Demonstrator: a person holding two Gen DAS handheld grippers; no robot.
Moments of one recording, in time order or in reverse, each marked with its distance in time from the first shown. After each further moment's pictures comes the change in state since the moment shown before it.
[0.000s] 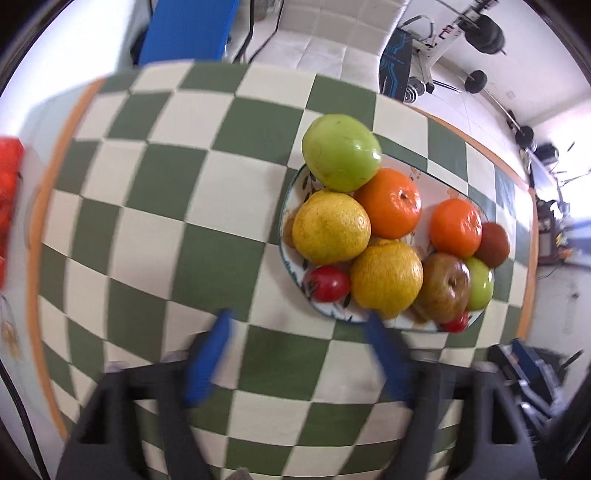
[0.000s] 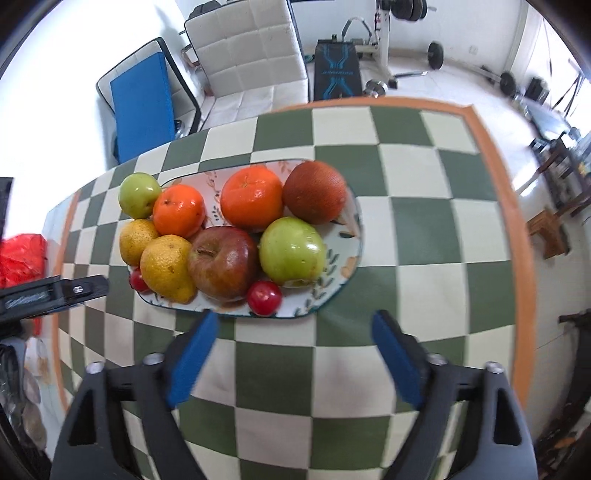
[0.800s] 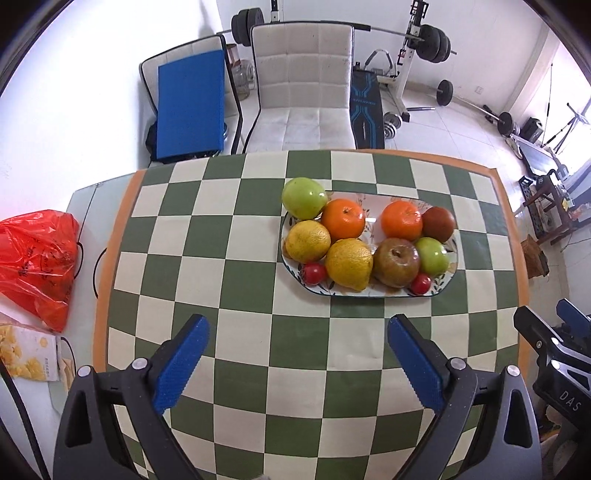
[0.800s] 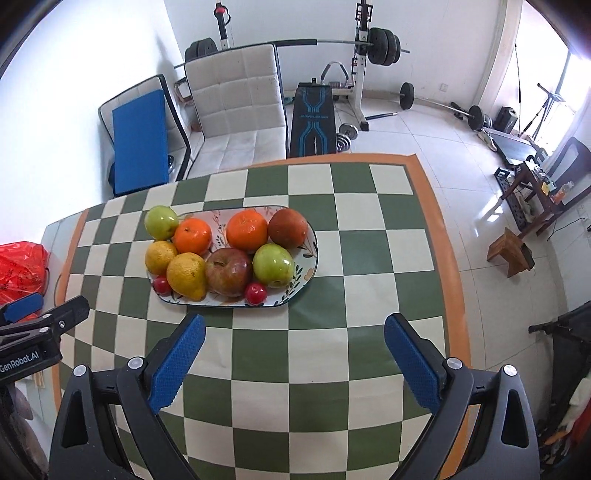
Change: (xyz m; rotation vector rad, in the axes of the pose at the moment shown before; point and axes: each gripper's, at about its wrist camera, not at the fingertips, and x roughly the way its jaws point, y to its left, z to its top) left arm -0.107 -0.040 -0.068 0.183 -0.263 0.122; right arm -0.124 0.005 -0.034 0.003 -0.159 -0.085
